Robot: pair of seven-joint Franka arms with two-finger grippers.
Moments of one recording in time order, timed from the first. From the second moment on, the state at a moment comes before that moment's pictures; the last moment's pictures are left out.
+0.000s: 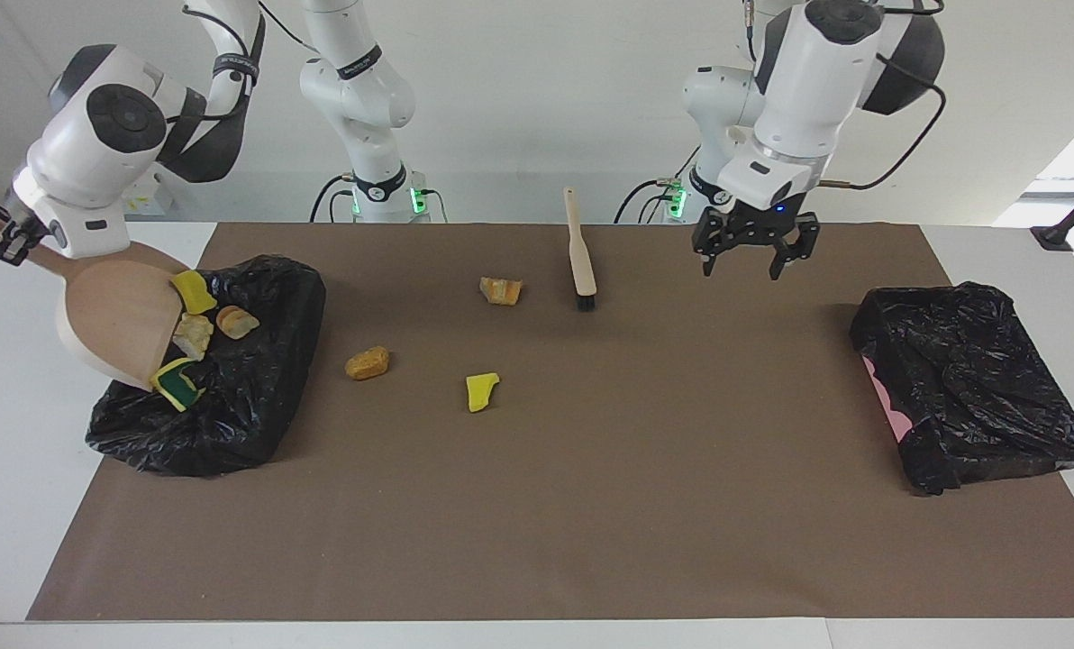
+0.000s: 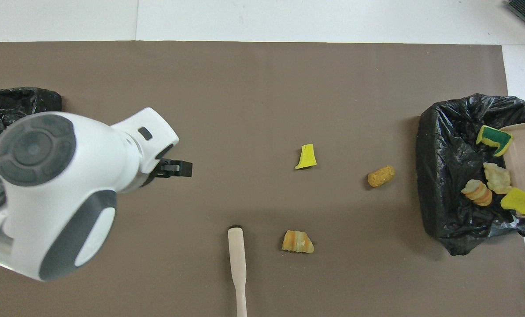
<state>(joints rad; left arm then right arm) -0.29 -0.02 -0.02 -1.66 0.02 1.74 -0.15 -0.42 -0.01 0.17 -1.81 -1.00 1.87 -1.51</state>
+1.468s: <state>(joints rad) -0.09 -0.09 0.03 -1.53 0.00 1.46 0.10 -0.14 0.03 0.19 -1.86 -0.30 1.84 -1.19</state>
